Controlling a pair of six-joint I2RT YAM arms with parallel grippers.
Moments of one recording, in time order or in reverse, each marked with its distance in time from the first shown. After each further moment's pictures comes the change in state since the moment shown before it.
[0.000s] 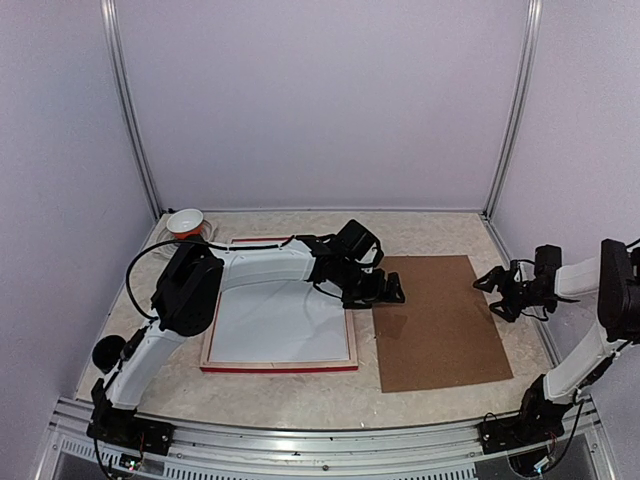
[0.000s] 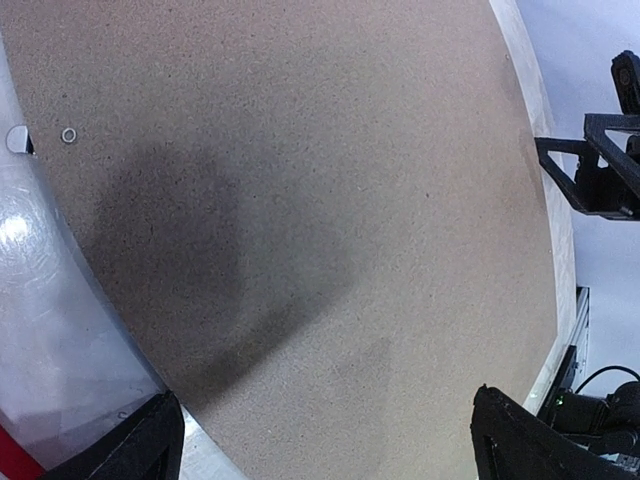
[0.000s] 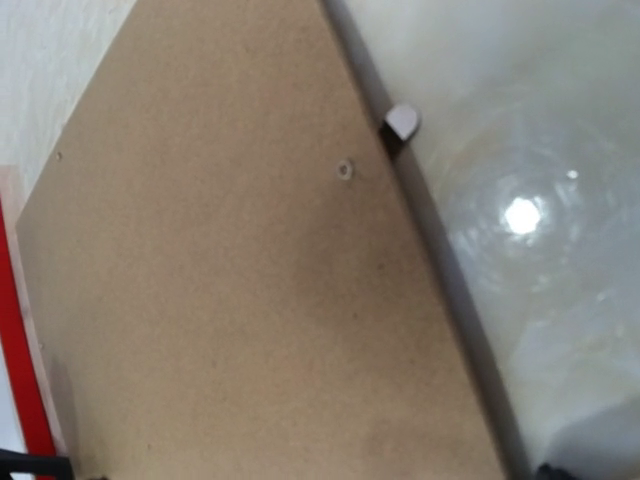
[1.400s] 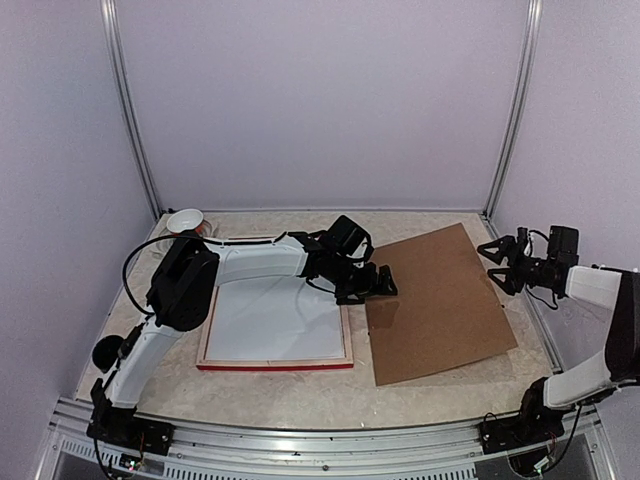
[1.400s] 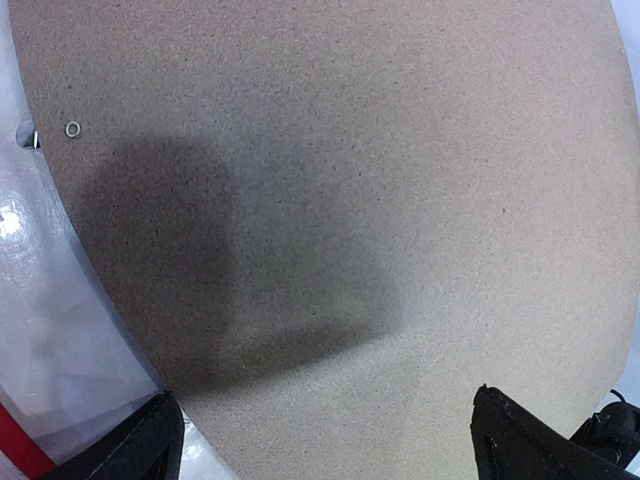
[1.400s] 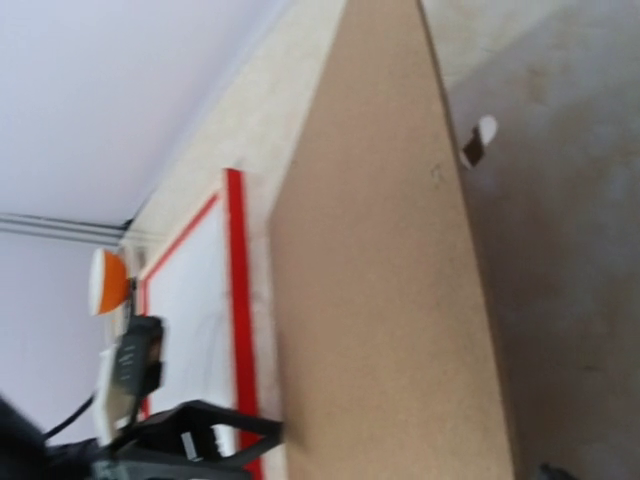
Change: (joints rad) left arm 0.039 -0.021 -0.048 0.038 0.009 -0.041; right arm 0.018 -0.226 0.009 0.084 -0.193 0.152
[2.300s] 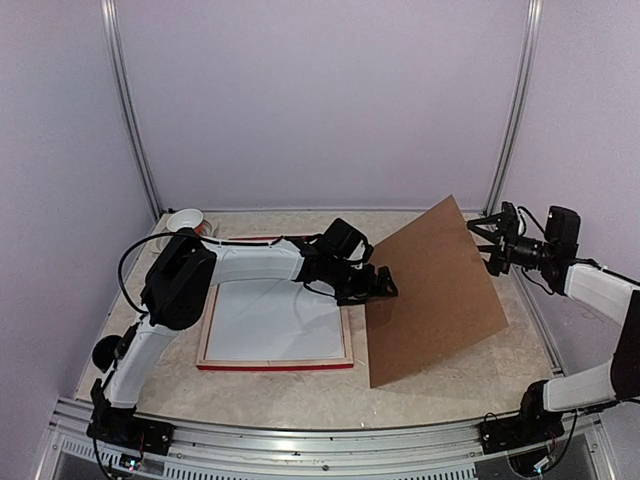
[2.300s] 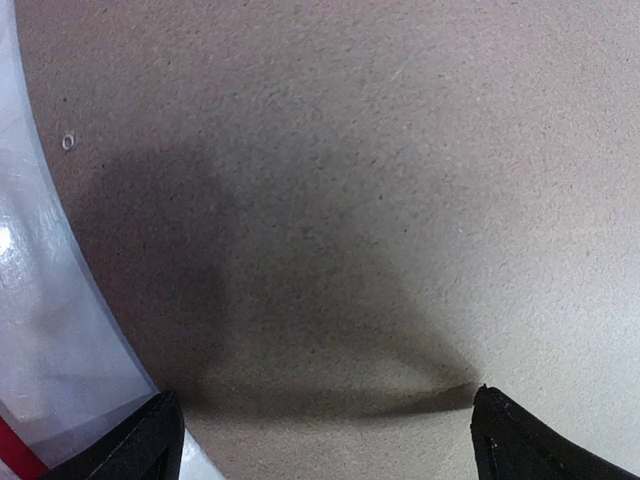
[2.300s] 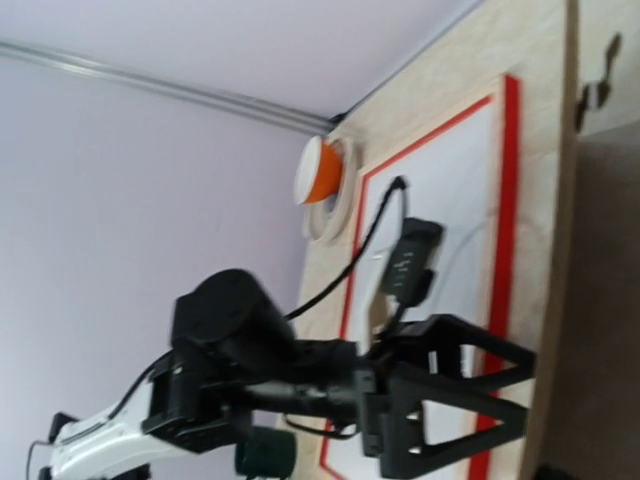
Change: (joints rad) left arm 0.001 -0.042 -0.099 0.112 0.011 -0.001; right arm 0.110 -0.105 0.036 0.169 -0.270 0.243
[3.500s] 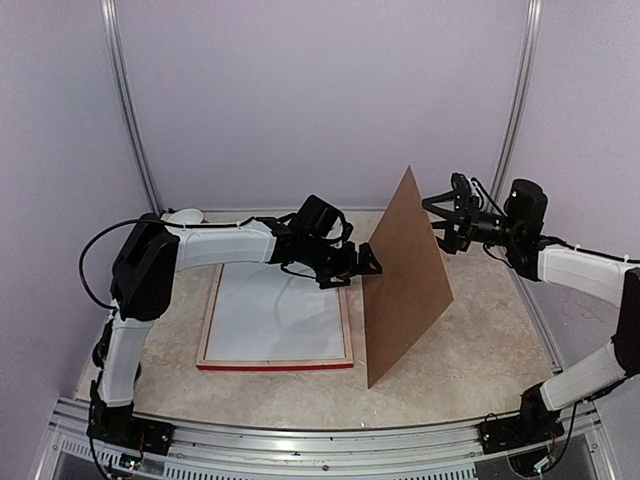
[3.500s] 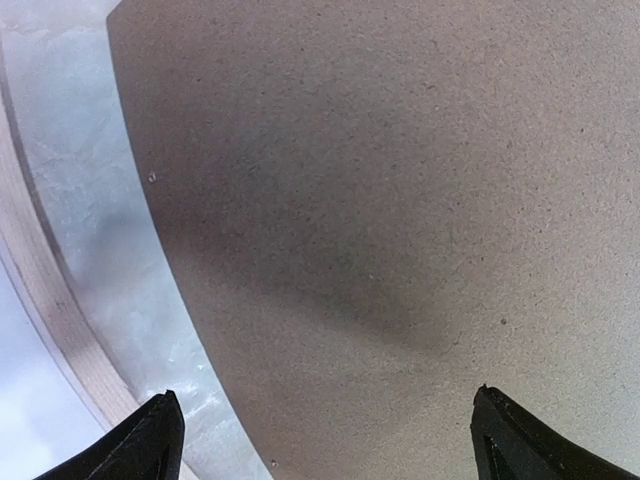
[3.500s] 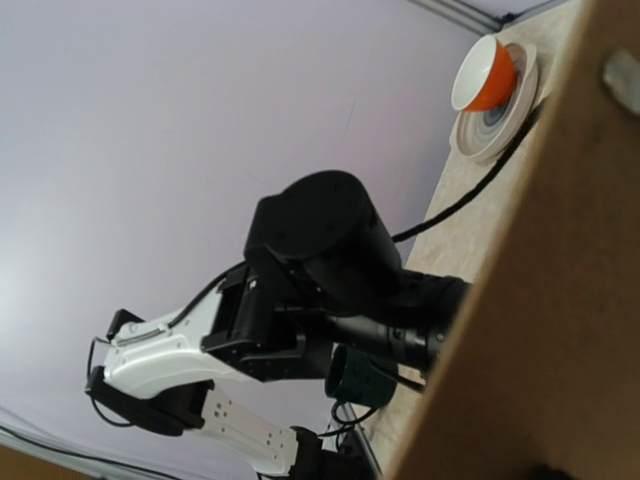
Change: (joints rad) left arm 0.056 -0.193 -0.140 0.001 0.007 -0.018; right arm 0.344 0.138 0.145 0.305 0.029 0.215
